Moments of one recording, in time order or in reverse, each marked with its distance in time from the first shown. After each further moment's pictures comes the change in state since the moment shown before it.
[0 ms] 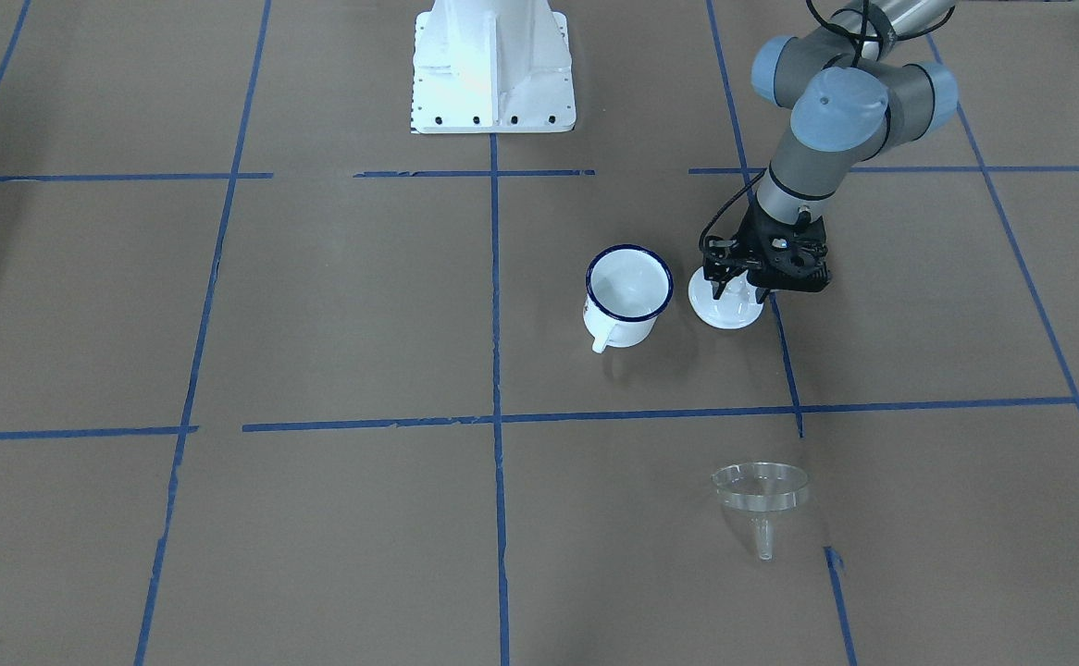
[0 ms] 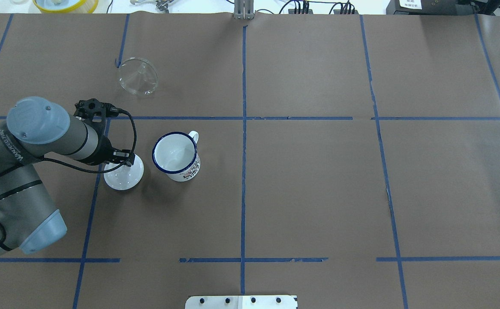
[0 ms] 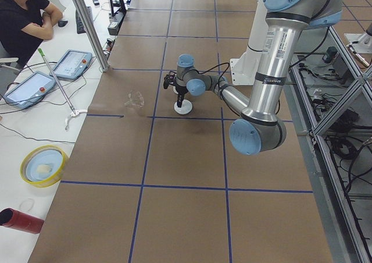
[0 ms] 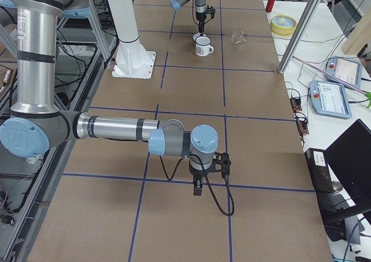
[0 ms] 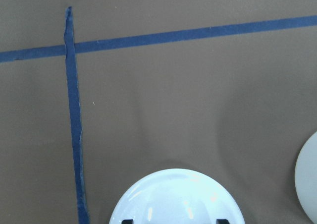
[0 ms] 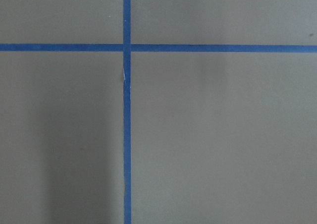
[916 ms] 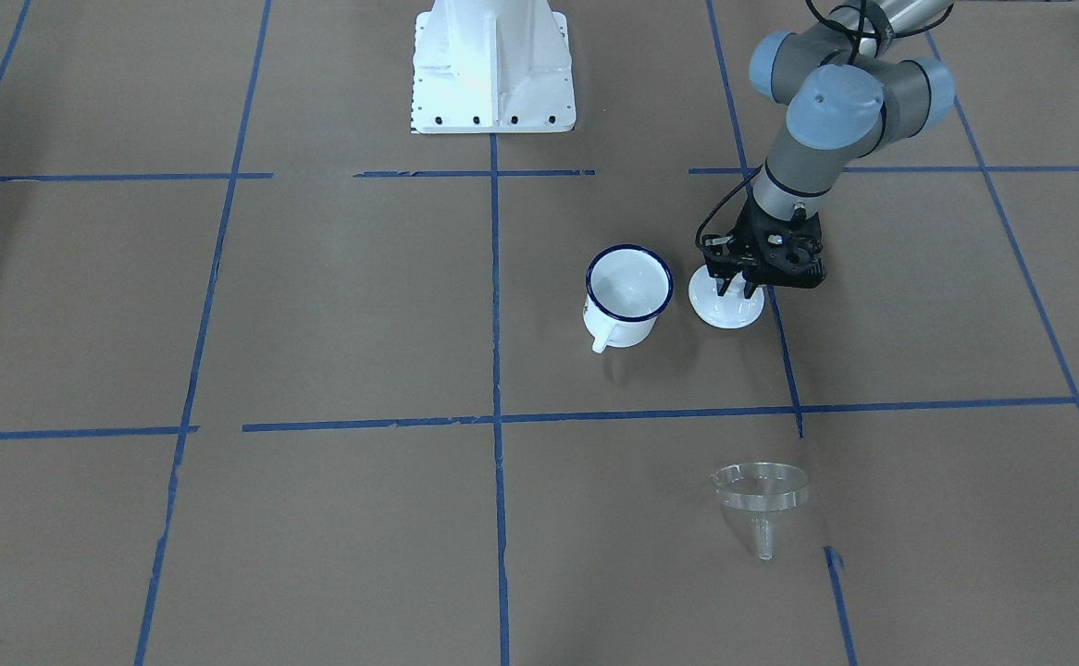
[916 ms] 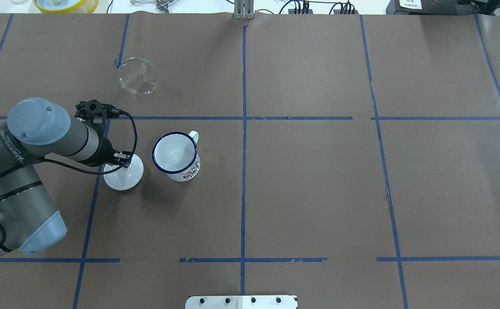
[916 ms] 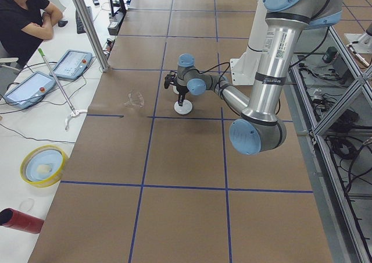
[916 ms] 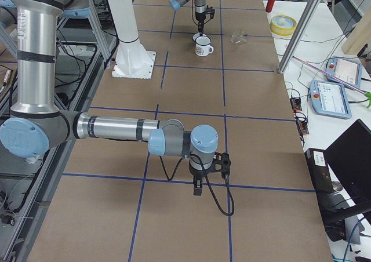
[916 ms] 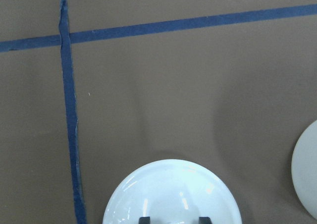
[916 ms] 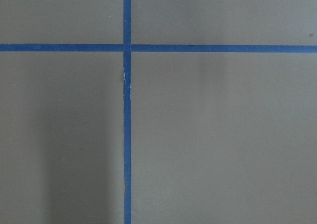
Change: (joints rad) left arm 0.002 0.001 -0.008 0.004 -0.003 0.000; right arm 0.000 0.001 0.000 0.000 0.000 0.000
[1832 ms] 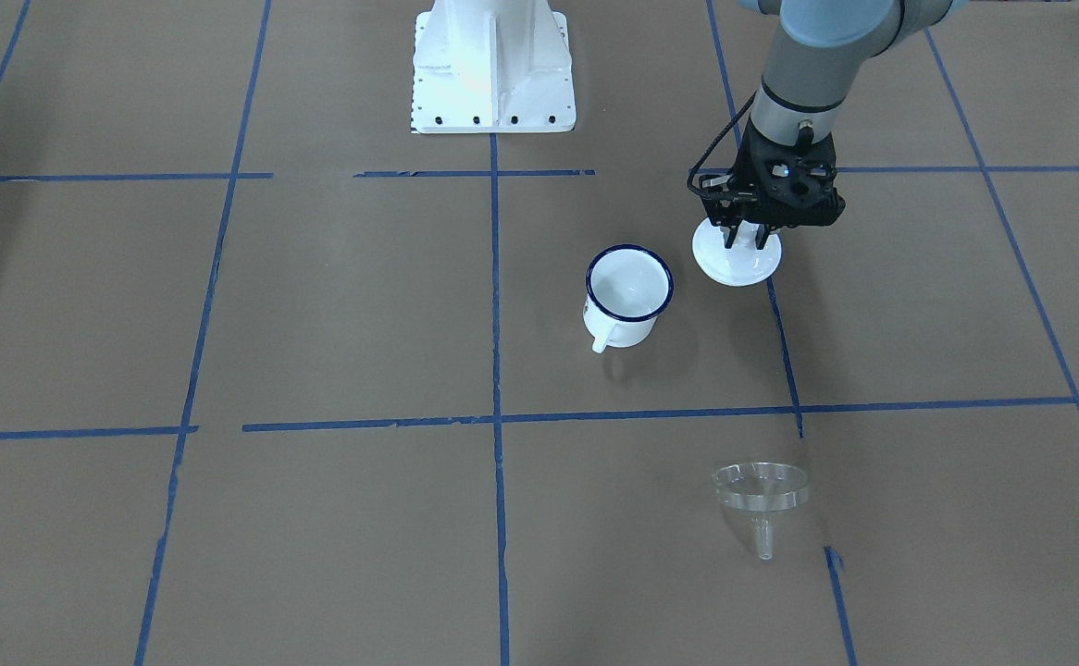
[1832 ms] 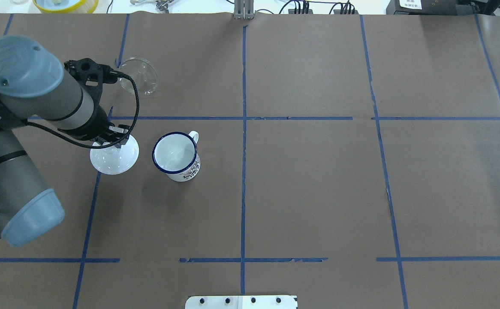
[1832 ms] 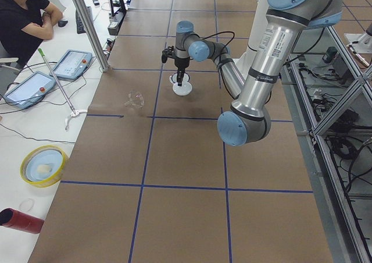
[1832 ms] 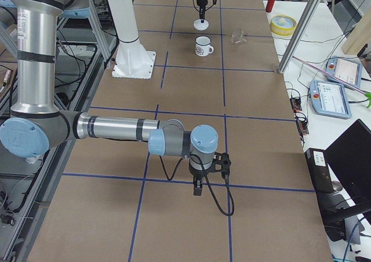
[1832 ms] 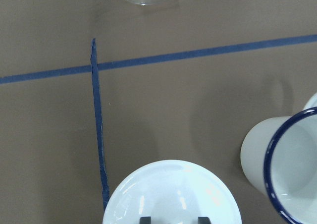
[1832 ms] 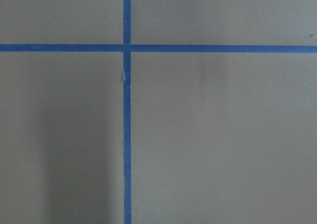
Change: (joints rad) left arm -0.087 -0.195 -0.245 0.567 -0.040 0.094; right arm 0.000 0.000 0.000 0.000 0.000 0.000
